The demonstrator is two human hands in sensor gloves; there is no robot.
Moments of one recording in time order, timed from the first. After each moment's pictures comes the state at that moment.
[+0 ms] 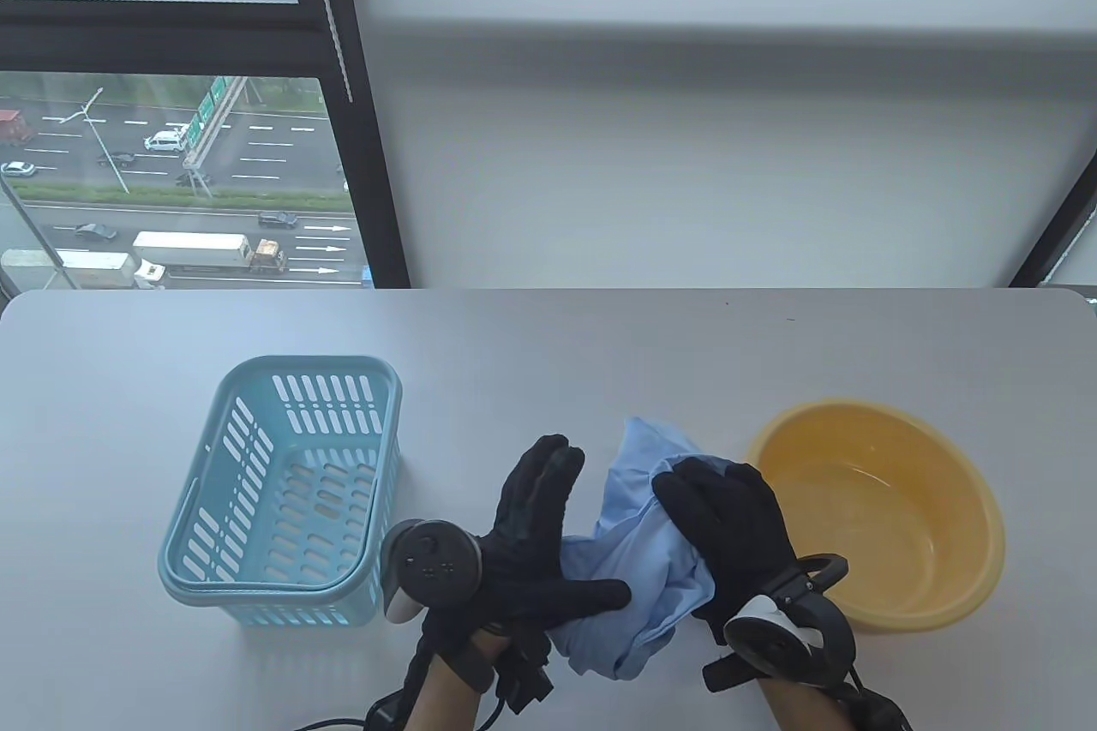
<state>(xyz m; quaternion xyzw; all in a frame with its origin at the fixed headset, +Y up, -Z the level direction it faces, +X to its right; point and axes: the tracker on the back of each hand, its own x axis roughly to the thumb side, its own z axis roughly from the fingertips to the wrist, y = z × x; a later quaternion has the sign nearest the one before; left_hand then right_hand) -0.093 -0.665 -0.305 0.01 -0.36 0.43 0.83 0.160 -0.661 -0.275 0.23 -0.38 0.86 0.23</state>
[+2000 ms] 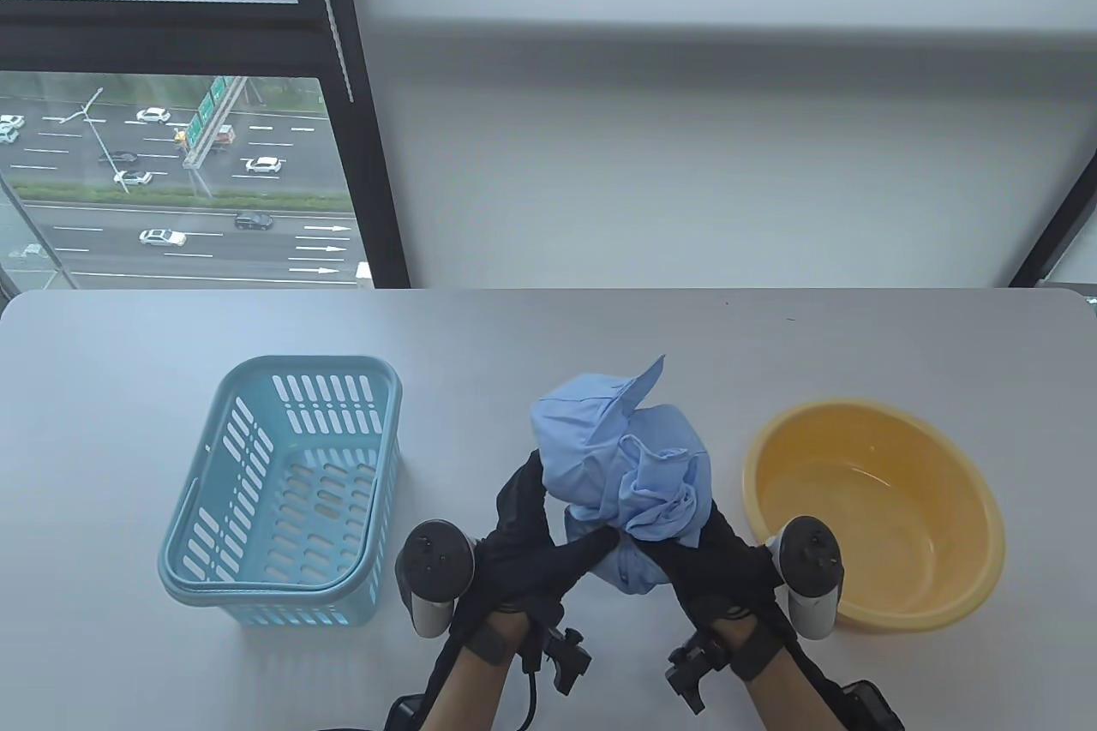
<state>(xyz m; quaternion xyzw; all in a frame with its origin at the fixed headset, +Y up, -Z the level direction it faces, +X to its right) -0.104 -0.700 -0.318 0.09 -0.23 0.62 0.75 0.167 -0.714 -0.318 0.19 -0.04 0.73 0.65</state>
